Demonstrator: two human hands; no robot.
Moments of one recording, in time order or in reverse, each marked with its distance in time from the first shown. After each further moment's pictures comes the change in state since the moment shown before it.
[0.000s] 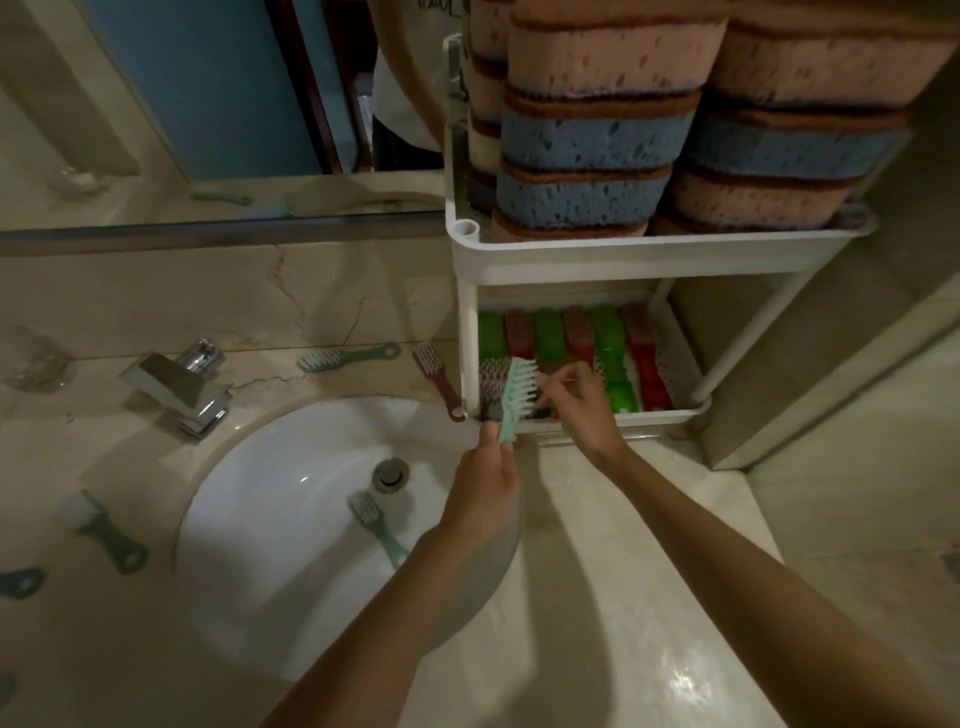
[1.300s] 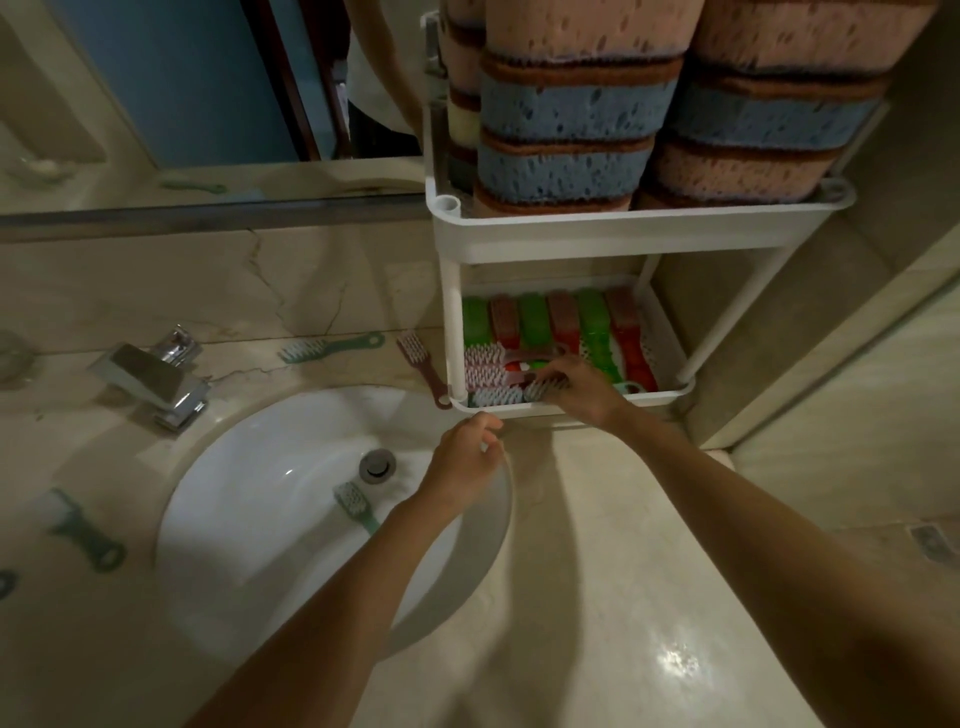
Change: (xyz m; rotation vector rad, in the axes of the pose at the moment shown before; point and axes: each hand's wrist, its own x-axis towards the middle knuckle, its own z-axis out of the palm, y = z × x) left_hand 0.011 -0.007 -0.010 0.208 -0.065 0.083; right_hand 0.033 0.023 -0.025 -0.659 -0.250 -0.136
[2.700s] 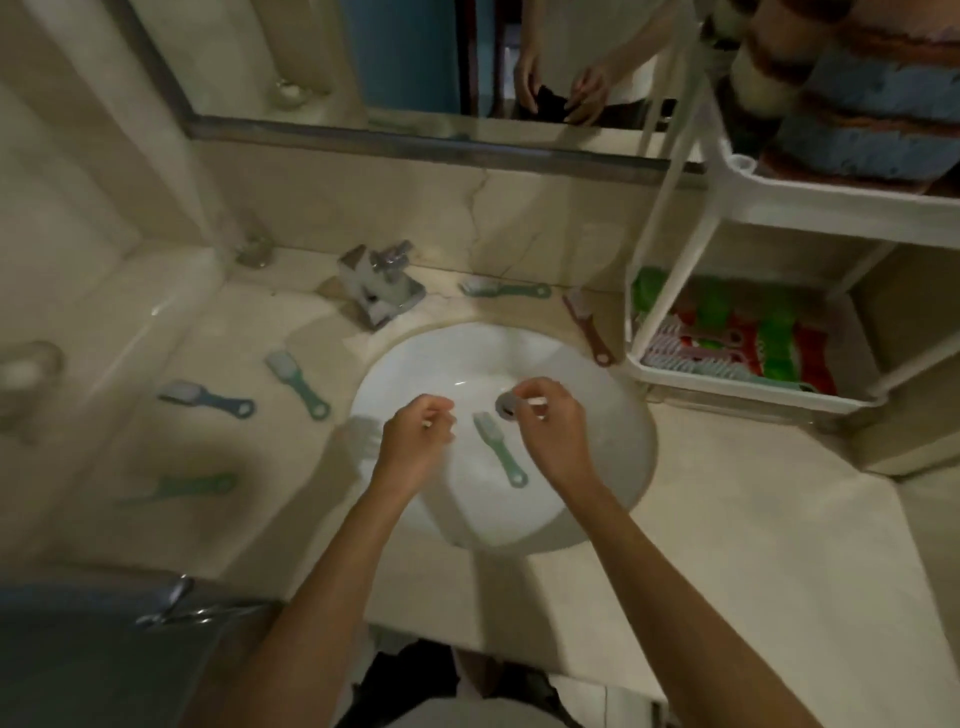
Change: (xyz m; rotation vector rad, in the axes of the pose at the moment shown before) left_hand -0.126 -0.143 -0.114 -0.438 0.411 -0.316; right_hand -0.116 -0.198 0.131 0.413 0.102 -0.018
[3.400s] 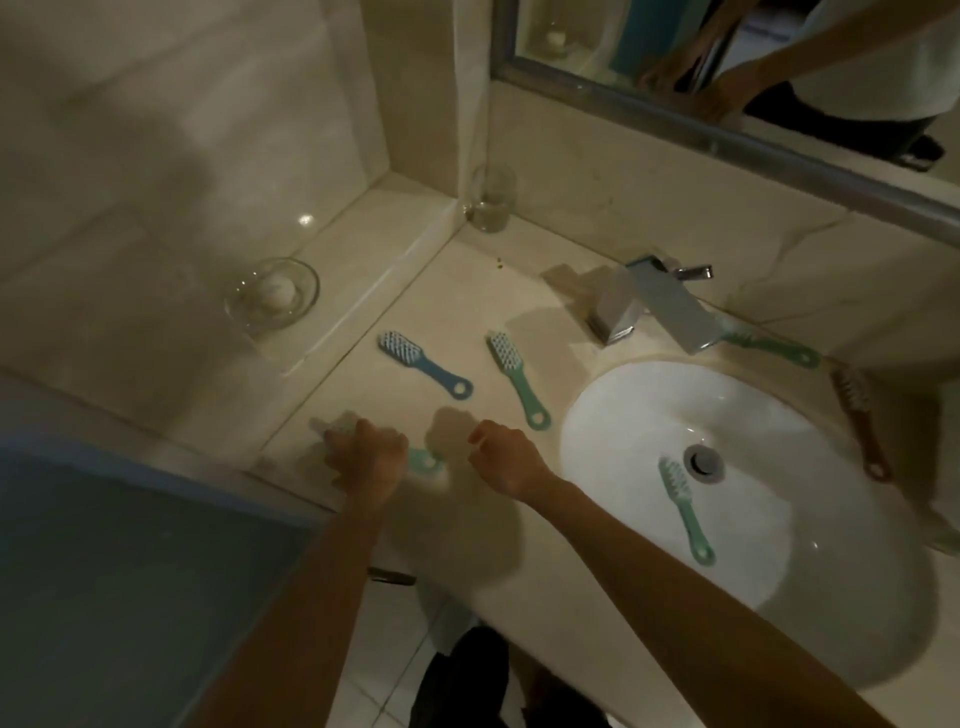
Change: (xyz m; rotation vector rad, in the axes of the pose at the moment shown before) left_hand 0.052 -0.164 -0.237 0.315 0.434 -0.723; right_hand -0.013 -0.109 0.286 -0.600 -0.840 -0.167
